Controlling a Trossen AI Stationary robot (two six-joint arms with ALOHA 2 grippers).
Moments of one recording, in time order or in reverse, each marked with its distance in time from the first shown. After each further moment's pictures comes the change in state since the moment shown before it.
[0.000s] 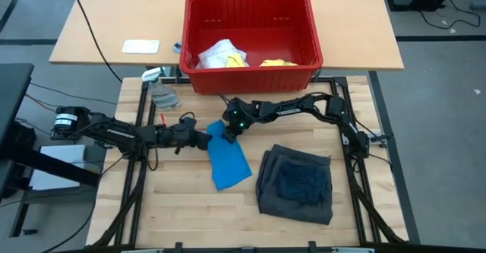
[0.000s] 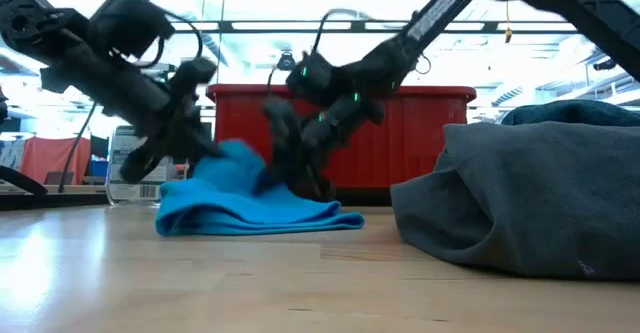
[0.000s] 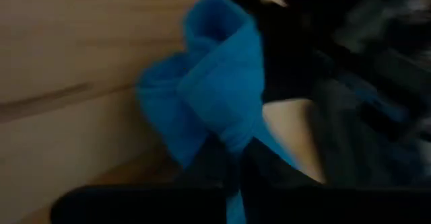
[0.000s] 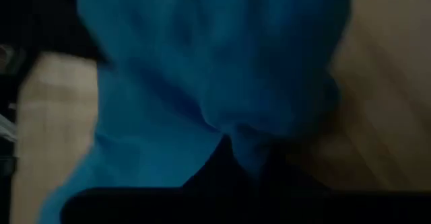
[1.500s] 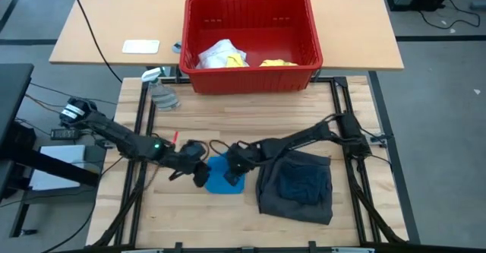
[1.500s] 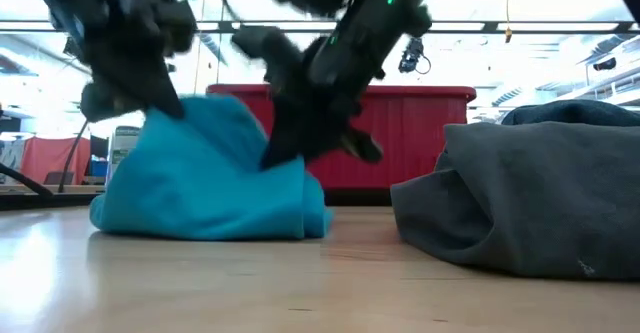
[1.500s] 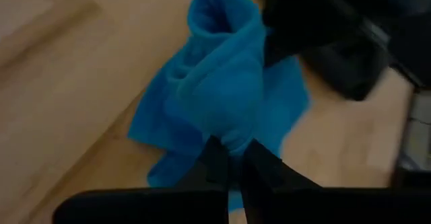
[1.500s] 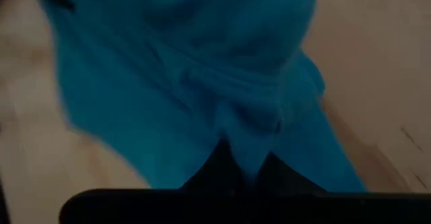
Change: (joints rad) left arm -0.431 0.056 0.407 -0.668 -0.014 0.027; right arm 0.423 -0.120 0.005 -0.304 0.433 0.343
